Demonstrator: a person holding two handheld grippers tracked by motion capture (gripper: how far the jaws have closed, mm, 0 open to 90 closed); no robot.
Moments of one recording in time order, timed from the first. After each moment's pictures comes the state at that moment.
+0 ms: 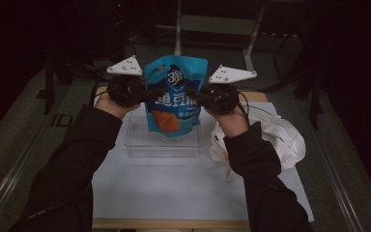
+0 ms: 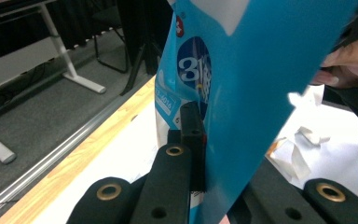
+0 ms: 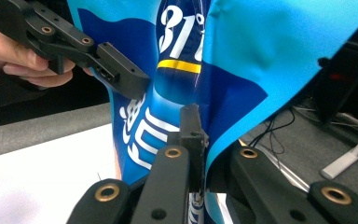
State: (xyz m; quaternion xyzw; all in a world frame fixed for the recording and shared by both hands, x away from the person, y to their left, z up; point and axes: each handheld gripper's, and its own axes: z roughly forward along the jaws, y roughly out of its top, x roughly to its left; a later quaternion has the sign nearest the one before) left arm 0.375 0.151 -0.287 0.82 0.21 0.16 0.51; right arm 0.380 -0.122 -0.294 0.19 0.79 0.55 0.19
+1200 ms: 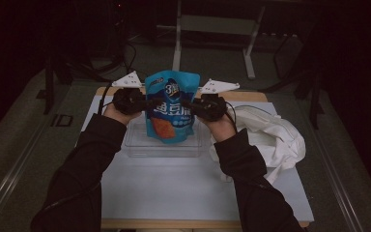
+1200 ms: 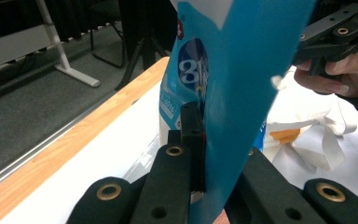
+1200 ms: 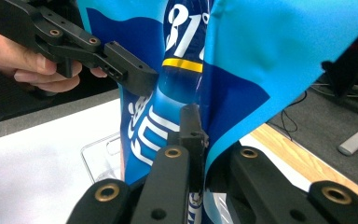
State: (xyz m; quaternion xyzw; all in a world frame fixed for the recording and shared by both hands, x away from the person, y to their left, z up) left arm 0.410 0.161 -0.358 0.81 0.23 0.14 0.53; right arm 0.409 -0.112 -0.358 0.22 0.80 0.54 0.16
